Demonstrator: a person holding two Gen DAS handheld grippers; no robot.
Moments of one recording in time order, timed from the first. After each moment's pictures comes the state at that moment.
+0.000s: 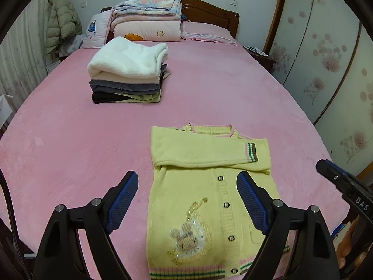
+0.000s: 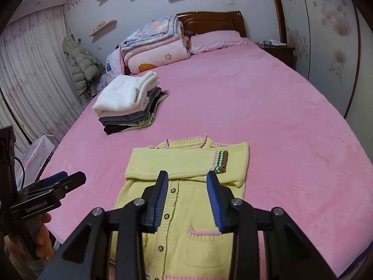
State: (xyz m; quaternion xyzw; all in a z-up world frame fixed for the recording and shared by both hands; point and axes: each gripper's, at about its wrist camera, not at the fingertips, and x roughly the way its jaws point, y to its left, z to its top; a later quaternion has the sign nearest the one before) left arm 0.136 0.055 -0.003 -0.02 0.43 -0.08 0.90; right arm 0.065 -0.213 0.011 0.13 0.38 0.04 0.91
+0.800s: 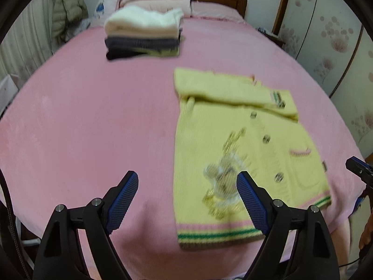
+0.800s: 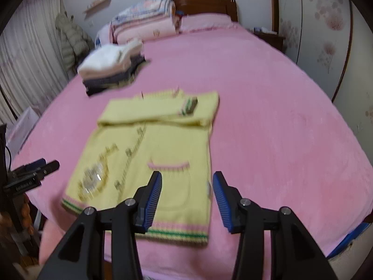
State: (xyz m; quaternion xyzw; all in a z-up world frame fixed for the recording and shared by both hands) left arm 0.078 0.105 -0.121 -0.01 0.48 -0.06 0.88; right arm -0.009 -0.233 -0.072 0.08 0.45 0.02 0.89
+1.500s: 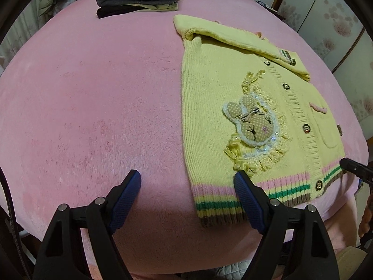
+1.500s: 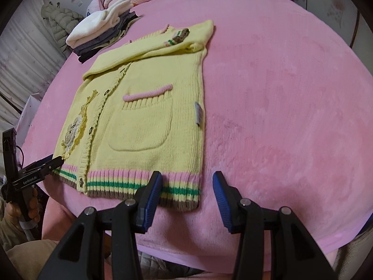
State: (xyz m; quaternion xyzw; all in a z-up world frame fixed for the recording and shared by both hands) left arm 0.065 0.123 -0.185 -0.02 0.55 -0.09 0.83; right arm -0.022 -0.253 -0.156 0.14 0.55 0.05 0.82
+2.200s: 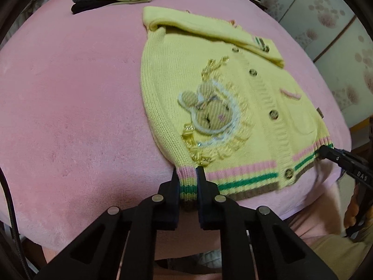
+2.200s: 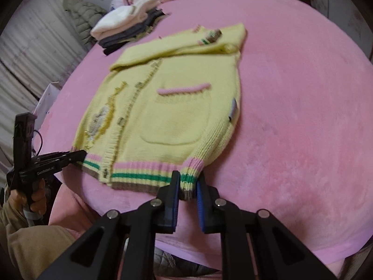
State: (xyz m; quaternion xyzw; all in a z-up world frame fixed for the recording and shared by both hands) left arm 0.066 0.096 -0.173 -0.04 0.57 -0.16 0.80; right arm -0.024 -0.224 -0.141 0.13 0.53 0.12 0.83
